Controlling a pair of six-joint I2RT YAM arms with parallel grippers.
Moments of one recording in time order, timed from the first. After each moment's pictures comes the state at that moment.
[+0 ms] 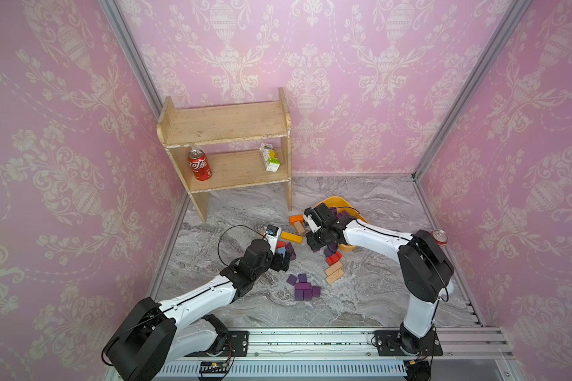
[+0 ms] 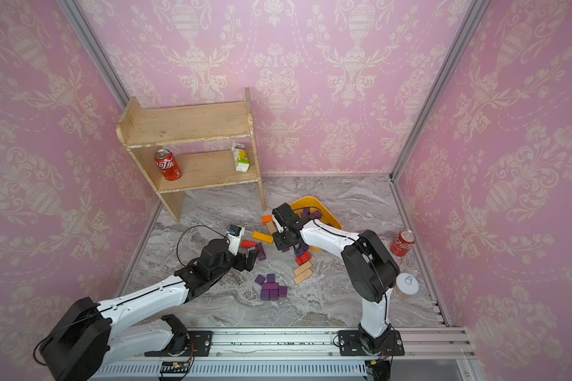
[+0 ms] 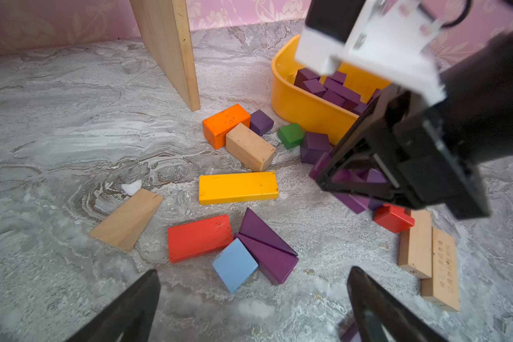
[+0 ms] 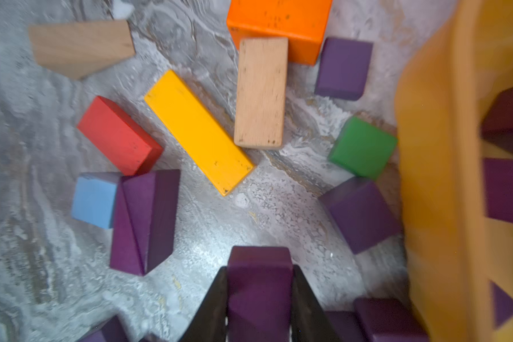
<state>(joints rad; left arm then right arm) -0.64 1.15 0.45 0.17 -0.12 -0.22 0.64 1.83 1.30 -0.51 -0.03 0.23</state>
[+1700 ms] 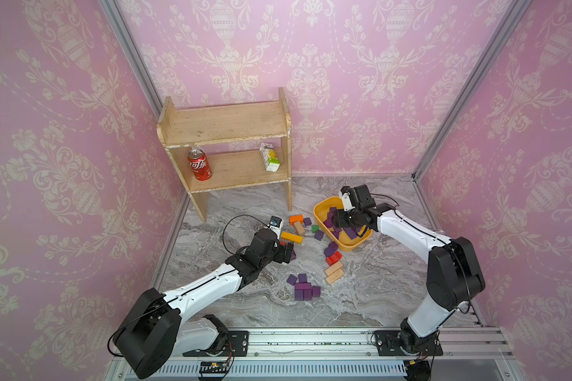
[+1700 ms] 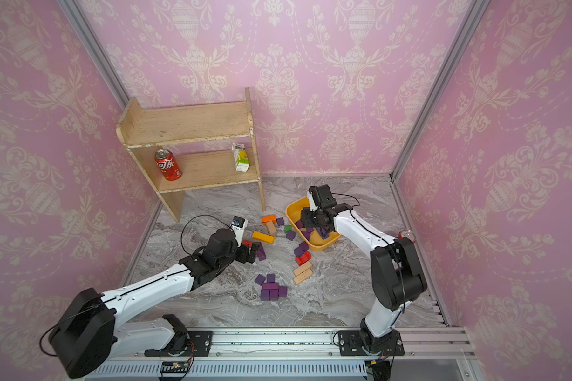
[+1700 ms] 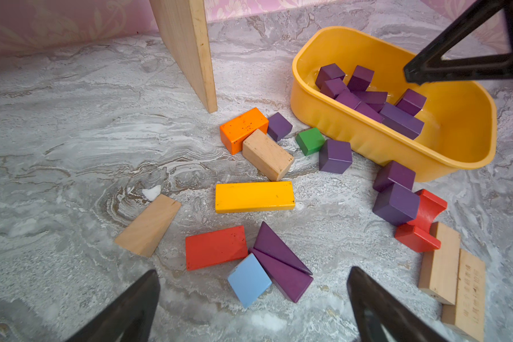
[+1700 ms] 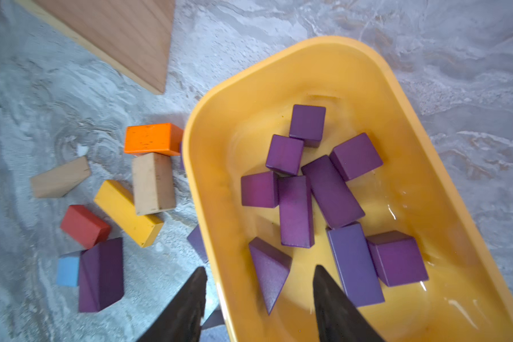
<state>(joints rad) -0.64 1.26 0.63 0.00 -0.17 -0.23 0.36 1.64 1.21 -0.46 -0.10 0.26</state>
